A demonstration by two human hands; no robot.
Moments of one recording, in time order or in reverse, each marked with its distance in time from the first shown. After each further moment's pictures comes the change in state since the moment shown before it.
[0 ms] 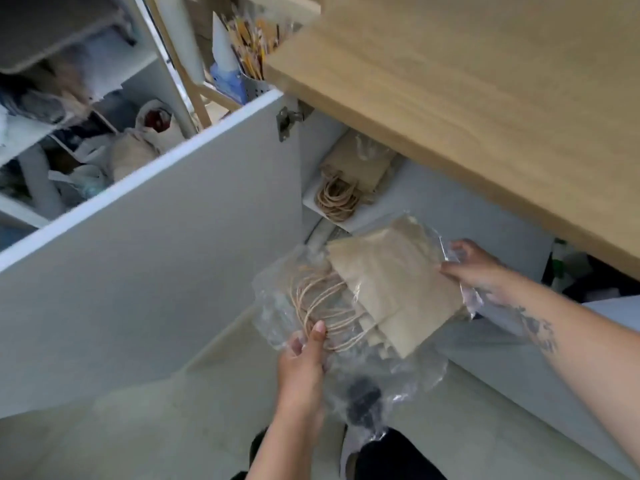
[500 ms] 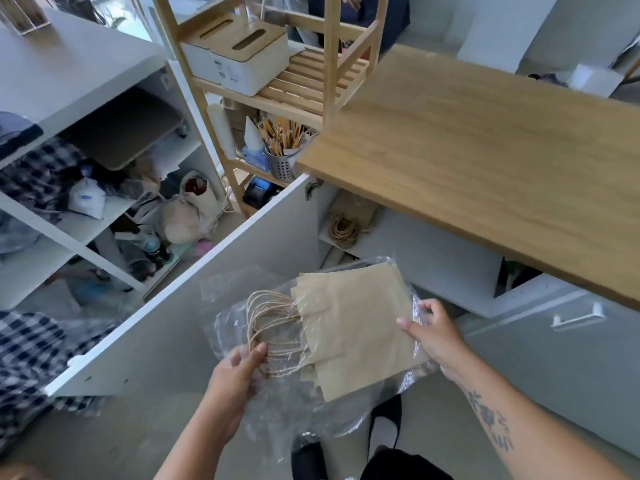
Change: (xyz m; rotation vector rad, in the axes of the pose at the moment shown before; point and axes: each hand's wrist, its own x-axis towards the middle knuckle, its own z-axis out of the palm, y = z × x) left_hand -0.119 0.119 -0.170 0.256 -0.106 0.121; right_hand -0.249 -0.036 0.046 0.419 0.057 0.008
